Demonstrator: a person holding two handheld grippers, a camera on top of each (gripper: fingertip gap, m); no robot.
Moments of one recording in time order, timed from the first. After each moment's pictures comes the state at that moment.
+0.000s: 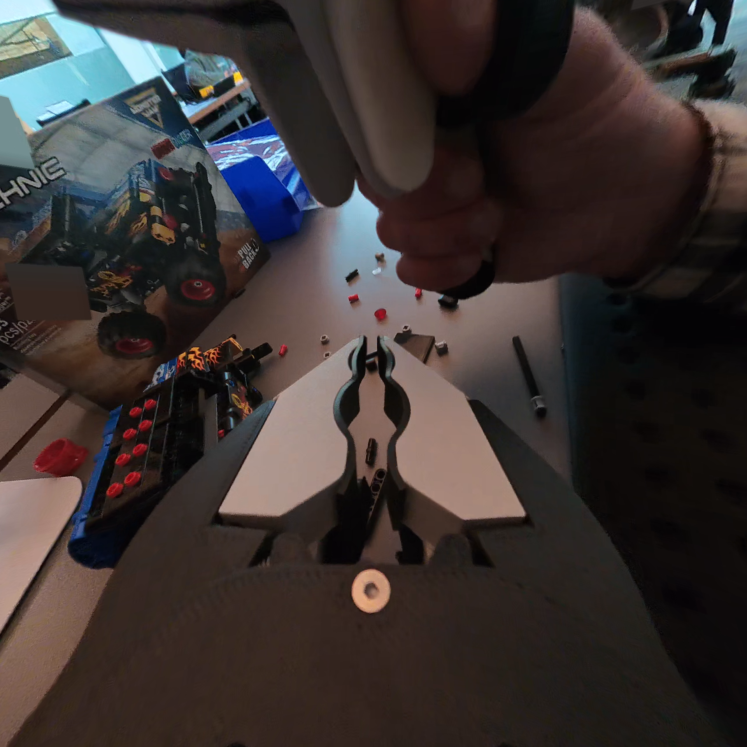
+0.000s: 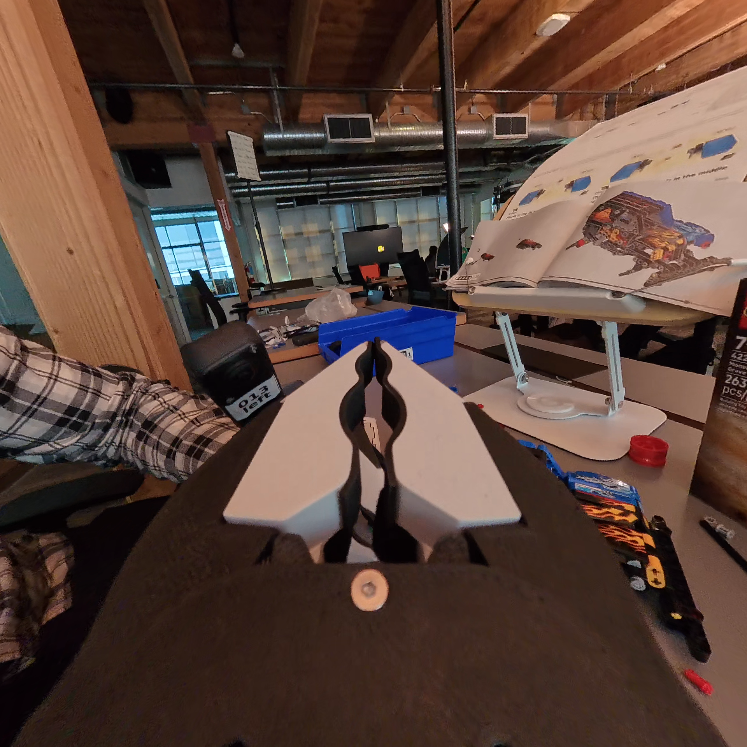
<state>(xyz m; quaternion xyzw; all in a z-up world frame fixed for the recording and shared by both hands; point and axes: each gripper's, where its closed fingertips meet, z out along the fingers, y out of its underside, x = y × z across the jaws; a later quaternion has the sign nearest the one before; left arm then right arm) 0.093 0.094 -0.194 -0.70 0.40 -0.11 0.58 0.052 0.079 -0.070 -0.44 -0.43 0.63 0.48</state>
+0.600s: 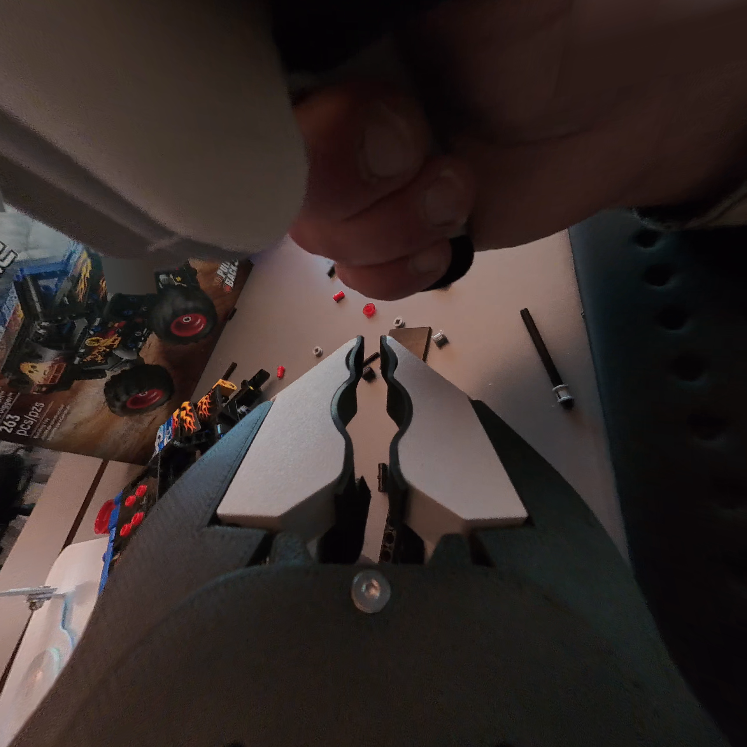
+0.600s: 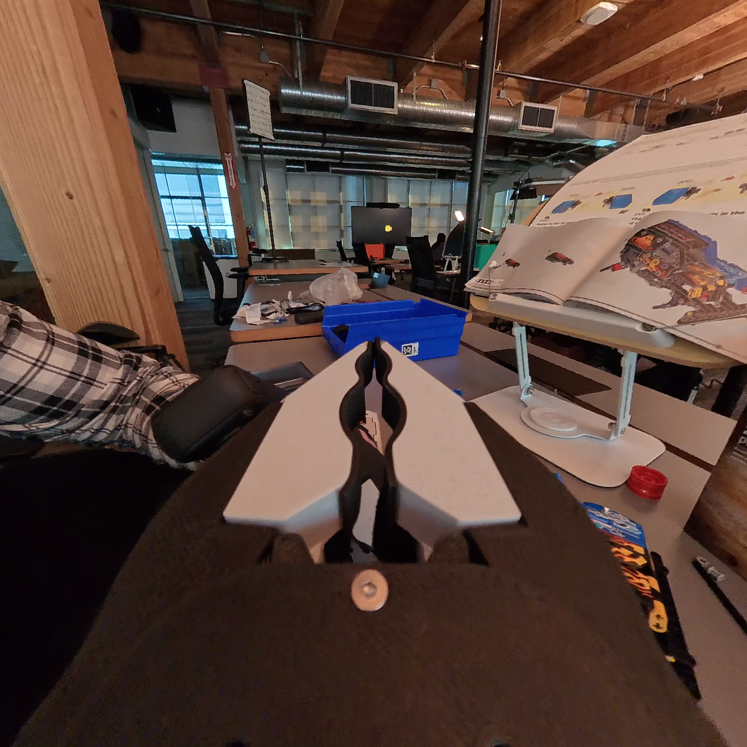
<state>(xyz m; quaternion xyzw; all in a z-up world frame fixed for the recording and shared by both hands) 0.119 0.105 -0.211 -0.67 0.50 -0.02 0.55 0.042 0.050 -0.063 -0.41 -0.48 0.59 0.50</state>
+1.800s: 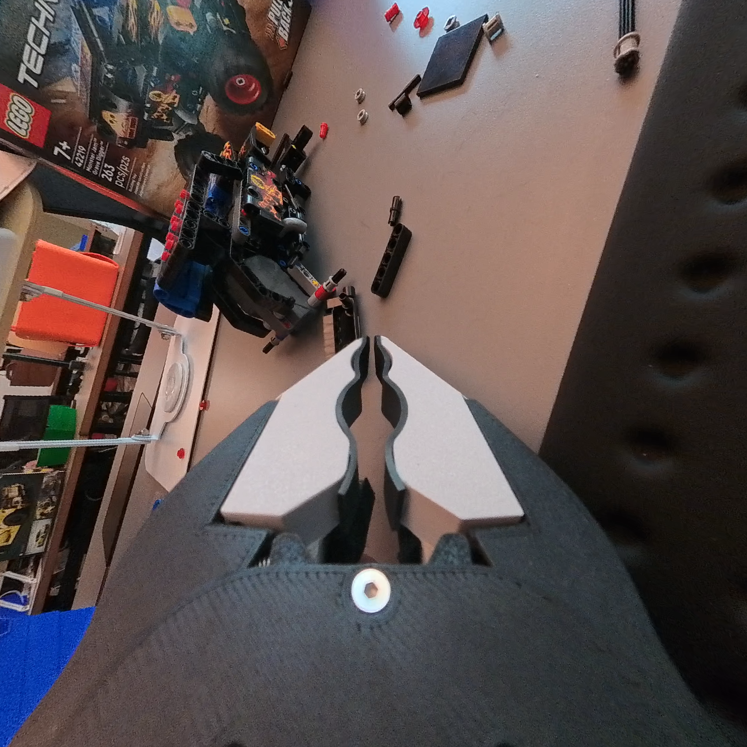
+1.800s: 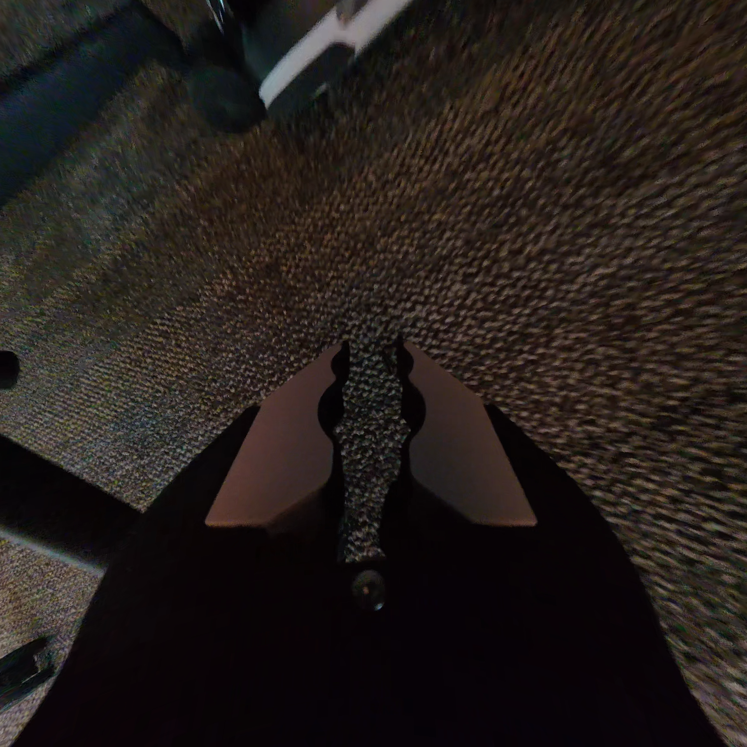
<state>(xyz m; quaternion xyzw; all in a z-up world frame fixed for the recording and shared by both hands) 0.002 0.037 -0.252 -0.75 0.43 0.19 0.47 0.152 -0.349 -0.901 -0.69 -0.64 0.34 0.09</state>
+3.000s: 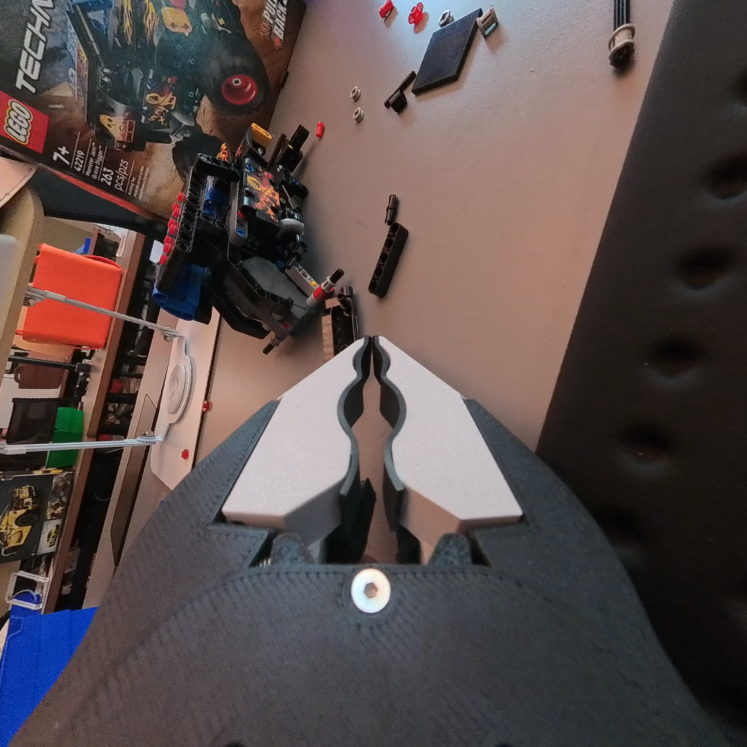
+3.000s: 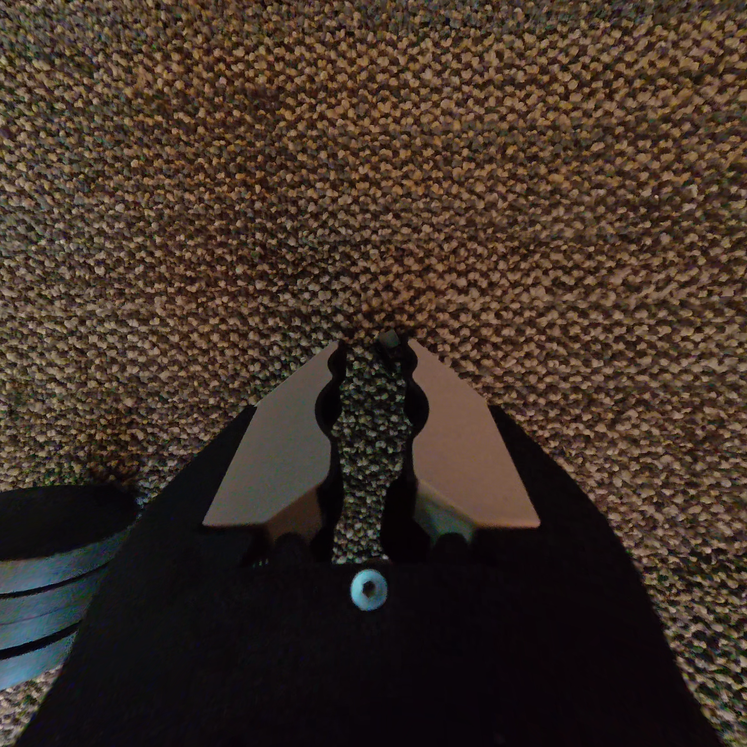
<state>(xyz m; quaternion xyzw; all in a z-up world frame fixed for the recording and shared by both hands) 0.002 0.037 -0.253 -0.75 0.43 0.19 0.46 0.155 -0.380 -0.991 -0.51 -0.81 0.26 0.15</state>
